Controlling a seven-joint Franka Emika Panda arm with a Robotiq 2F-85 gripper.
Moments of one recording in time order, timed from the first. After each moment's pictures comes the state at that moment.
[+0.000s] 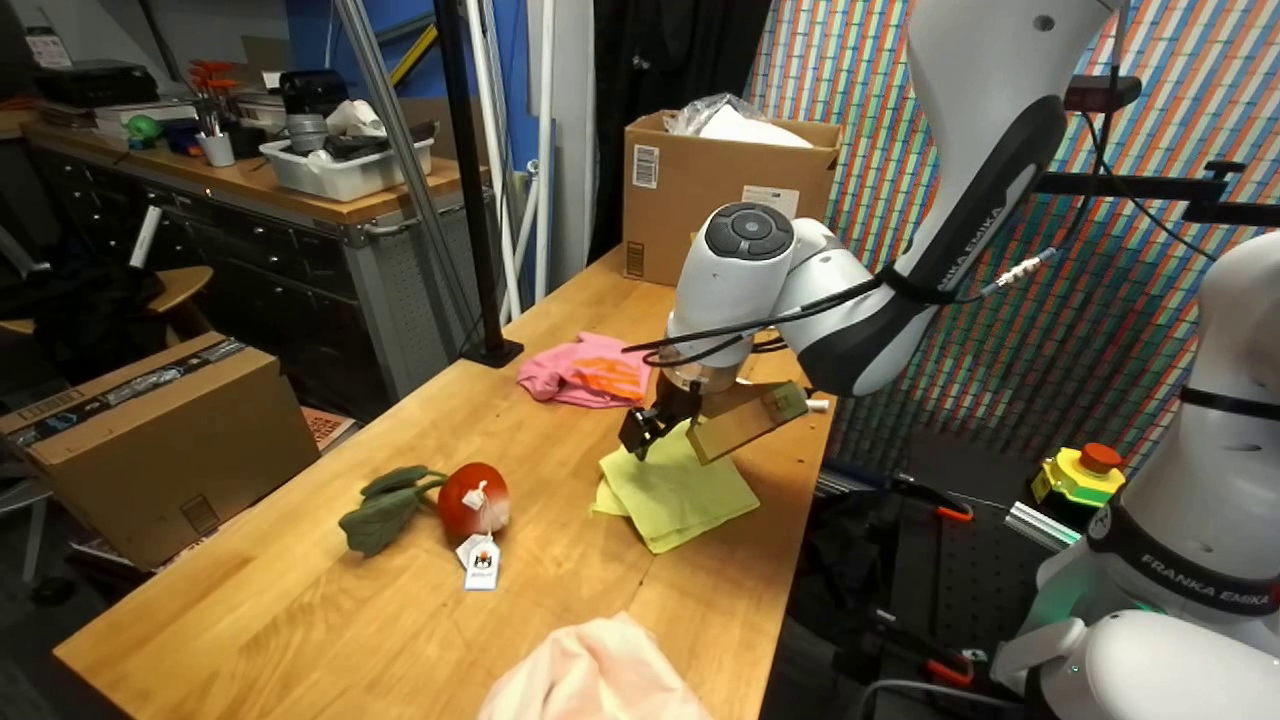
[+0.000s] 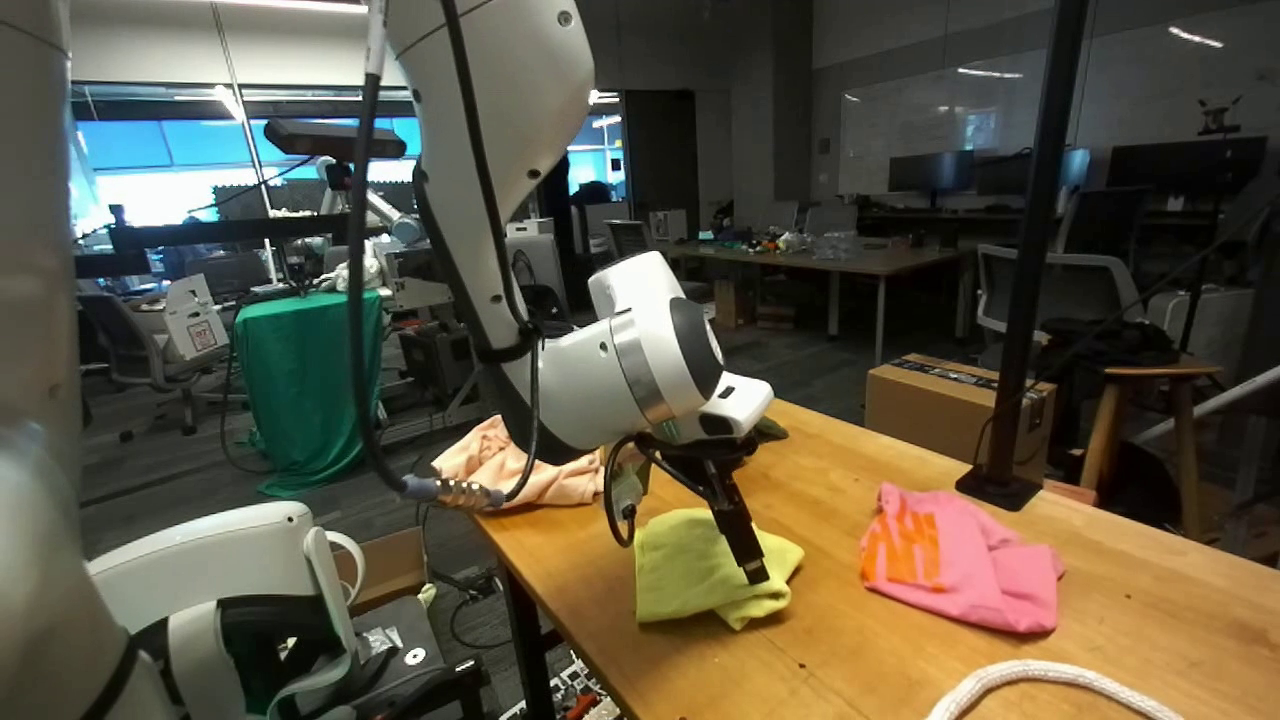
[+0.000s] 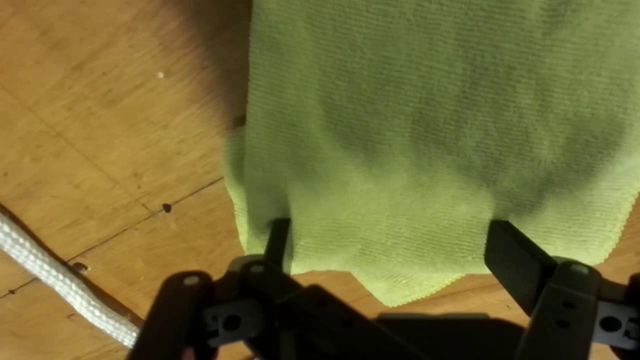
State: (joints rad) arm 0.22 0.25 -0.12 -2.48 -0.94 2.89 1.45
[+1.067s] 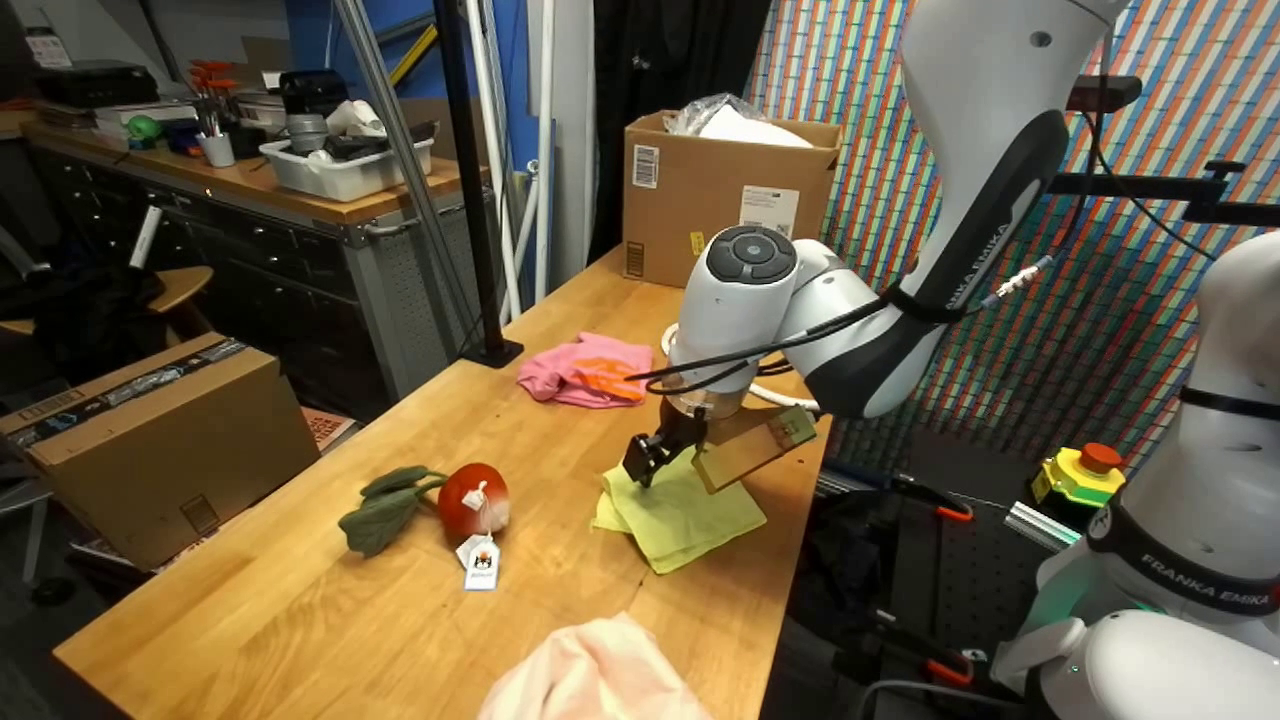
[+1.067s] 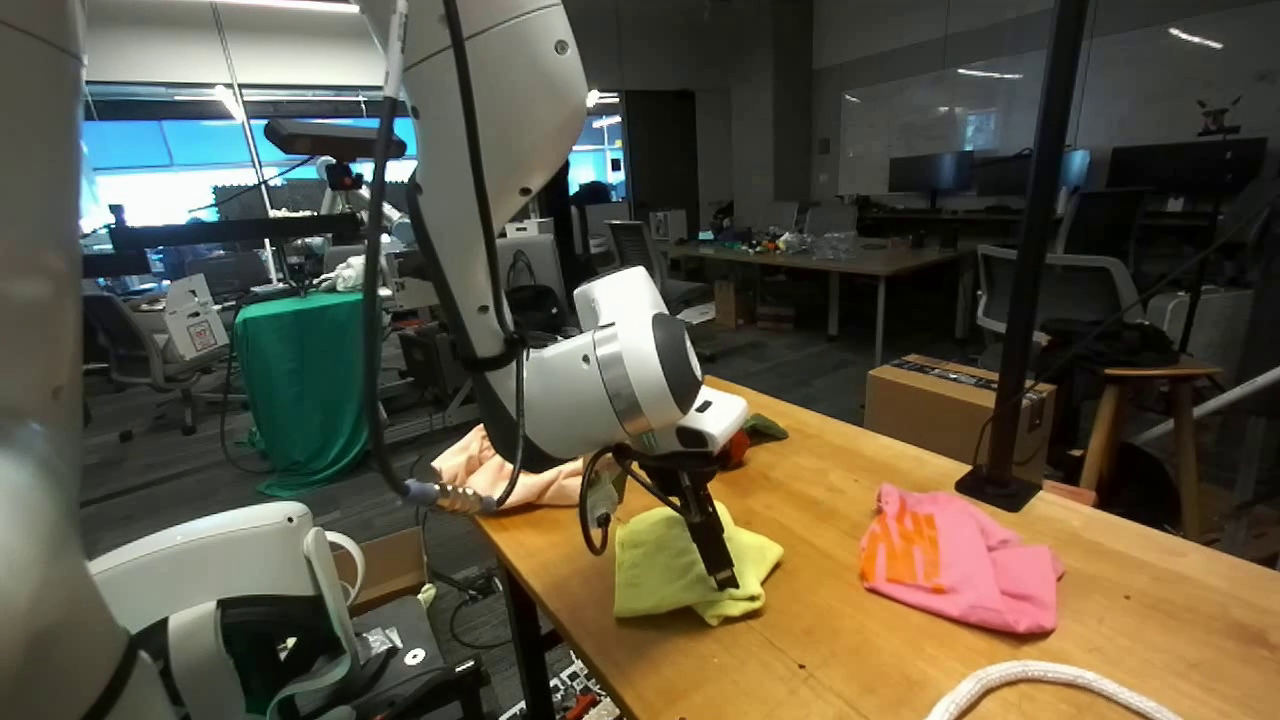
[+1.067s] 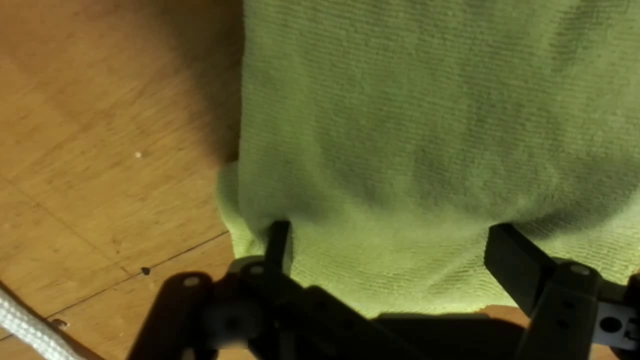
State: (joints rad) arm 0.22 0.27 -0.08 -2.50 -0.91 2.90 1.47
